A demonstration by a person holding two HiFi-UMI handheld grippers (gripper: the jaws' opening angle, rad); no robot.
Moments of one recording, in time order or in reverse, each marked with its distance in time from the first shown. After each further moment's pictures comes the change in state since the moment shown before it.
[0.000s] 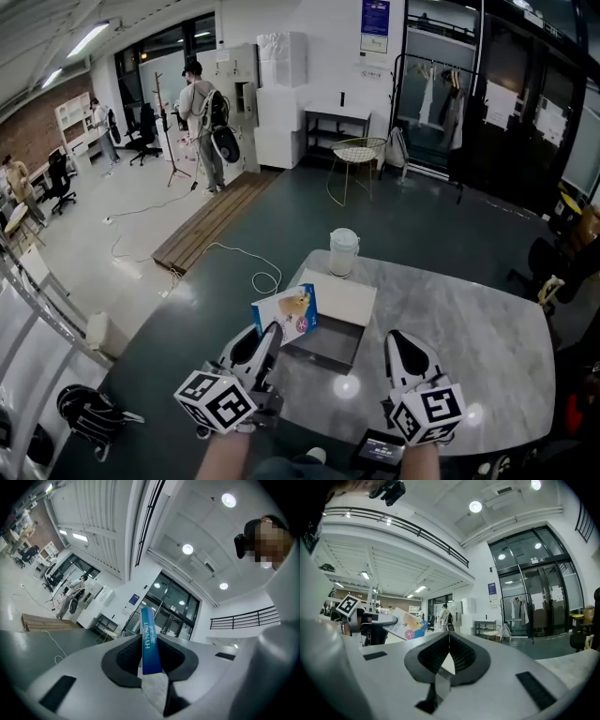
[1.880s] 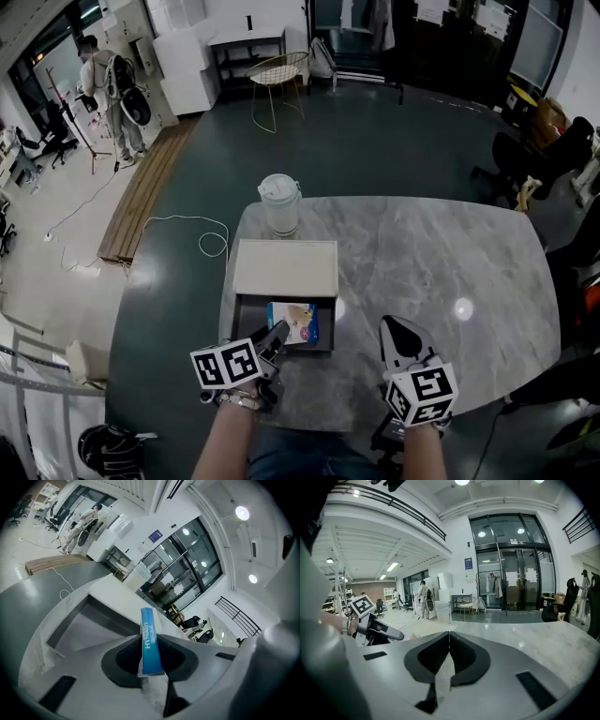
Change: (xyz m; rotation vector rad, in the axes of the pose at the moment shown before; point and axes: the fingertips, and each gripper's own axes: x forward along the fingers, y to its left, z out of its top) left arm 0.100 0.085 -0.225 -0.302 0.763 0.034; right arm 0.014 -0.083 -0.136 0.108 0.311 -0.288
